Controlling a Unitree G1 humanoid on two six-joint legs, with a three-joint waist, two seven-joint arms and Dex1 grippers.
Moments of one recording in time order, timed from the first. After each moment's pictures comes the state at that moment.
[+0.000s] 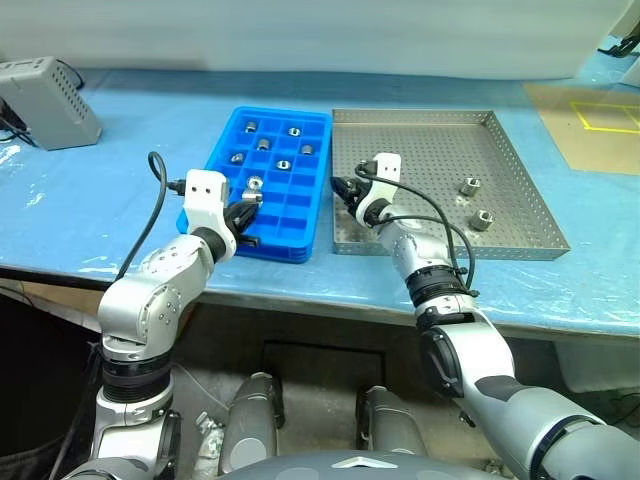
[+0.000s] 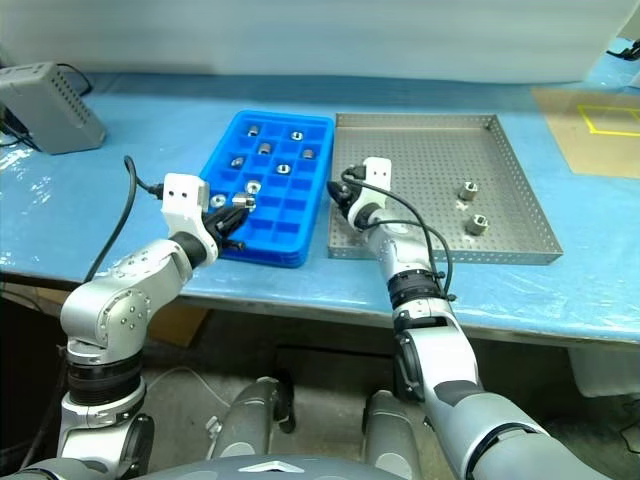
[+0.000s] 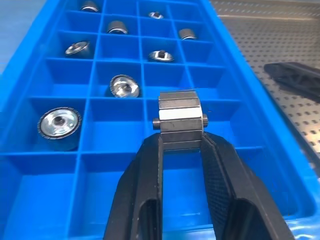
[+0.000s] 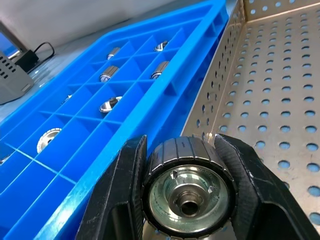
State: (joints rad) left arm -0.39 0.27 0.14 -0.46 -0.47 1.05 -0.05; right arm -0.87 -0.05 -0.14 0.76 0.31 0.23 0.33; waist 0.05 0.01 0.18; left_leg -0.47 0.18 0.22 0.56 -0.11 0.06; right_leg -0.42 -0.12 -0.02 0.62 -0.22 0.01
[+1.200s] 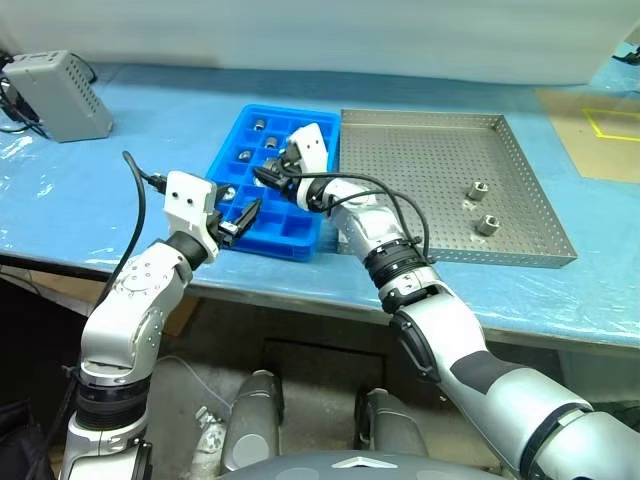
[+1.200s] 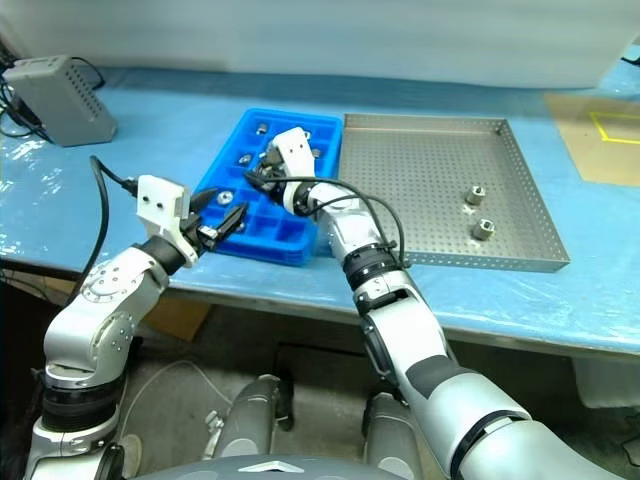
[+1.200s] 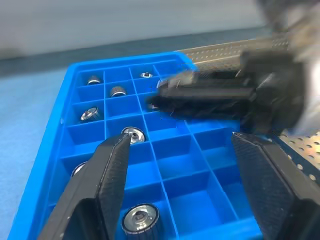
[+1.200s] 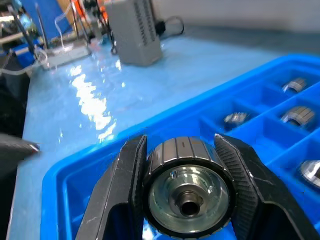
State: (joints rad) left arm -0.24 0.38 0.14 -0.50 -0.37 0.64 -0.33; right arm -1.07 0.09 0.05 0.88 0.16 0.18 0.52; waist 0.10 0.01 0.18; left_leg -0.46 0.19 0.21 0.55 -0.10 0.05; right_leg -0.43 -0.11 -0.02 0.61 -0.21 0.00
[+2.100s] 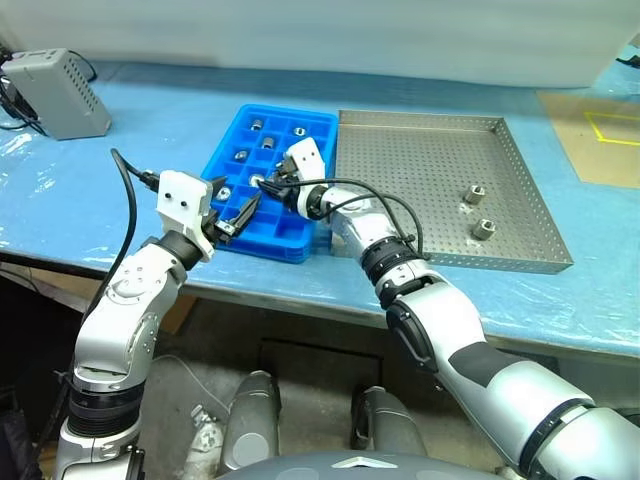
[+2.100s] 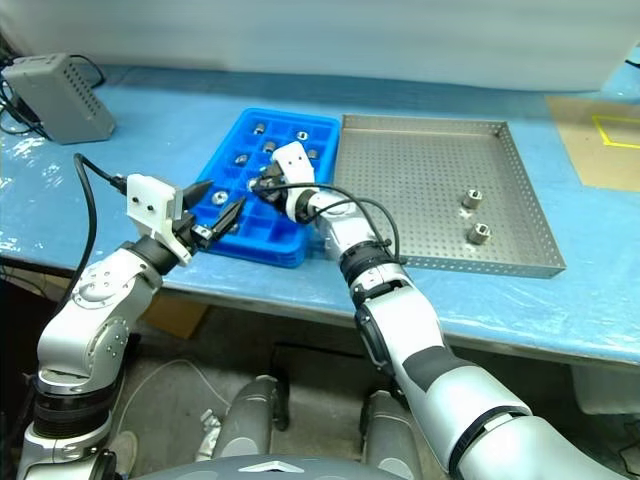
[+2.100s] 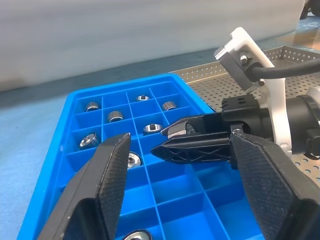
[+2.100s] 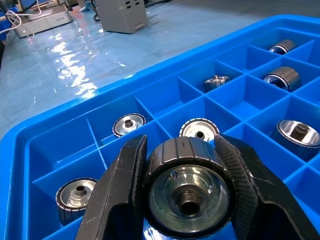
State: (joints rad) left arm -0.22 0.40 0.12 -0.51 -0.35 0.55 -0.34; right arm -1.13 0.09 0.02 1.07 0.09 0.08 0.51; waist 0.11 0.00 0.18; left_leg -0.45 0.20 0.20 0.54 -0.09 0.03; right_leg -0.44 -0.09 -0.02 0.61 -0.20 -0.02
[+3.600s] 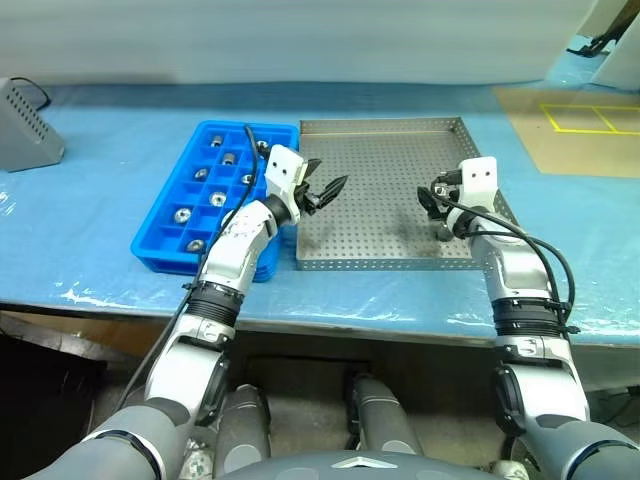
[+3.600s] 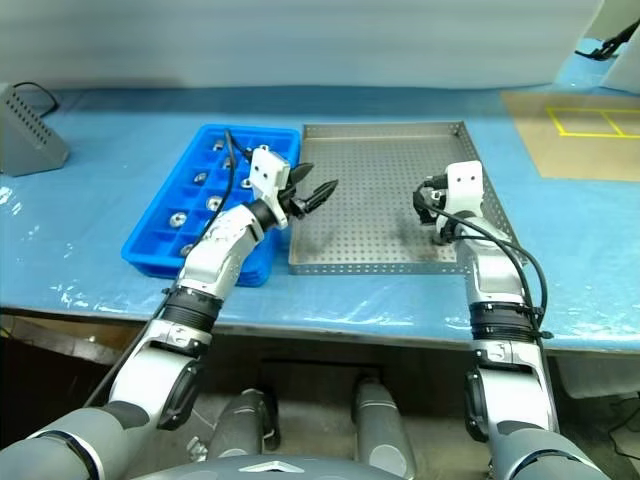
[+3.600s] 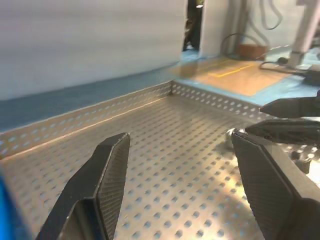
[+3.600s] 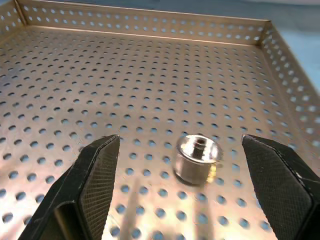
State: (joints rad) left arm -0.75 0.09 -0.07 0.45 -0.22 0.04 -0.59; right arm -0.56 -0.40 -0.18 0.18 0.14 0.56 0.25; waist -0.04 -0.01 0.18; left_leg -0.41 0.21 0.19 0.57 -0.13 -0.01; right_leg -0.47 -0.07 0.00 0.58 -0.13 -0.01
